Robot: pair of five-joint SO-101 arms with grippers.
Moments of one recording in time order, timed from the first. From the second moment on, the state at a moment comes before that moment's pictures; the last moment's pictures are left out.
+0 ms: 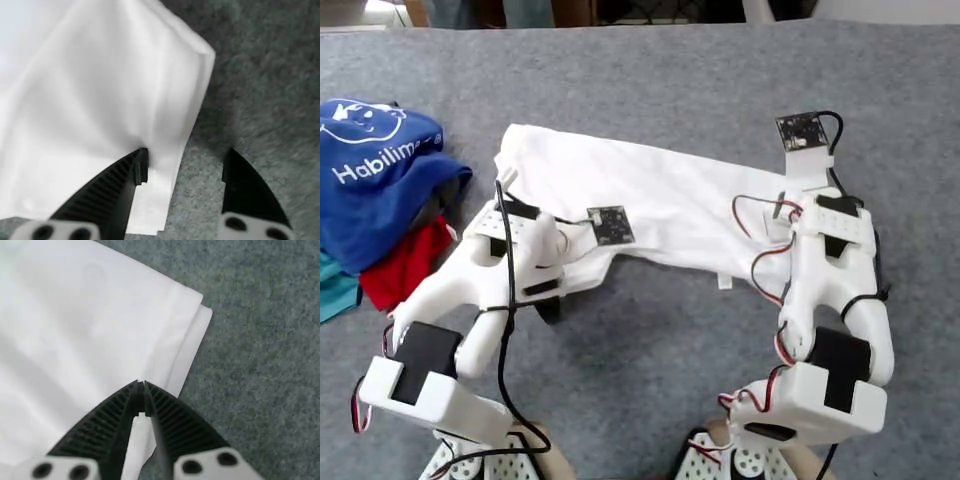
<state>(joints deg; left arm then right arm) 9.1 2.1 35.3 57.5 -58.9 18.1 0.7 33.9 37.2 28.0</state>
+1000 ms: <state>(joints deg) 10.6 -0.4 23.5 73.1 -57.7 18.1 0.7 33.9 37.2 28.0</state>
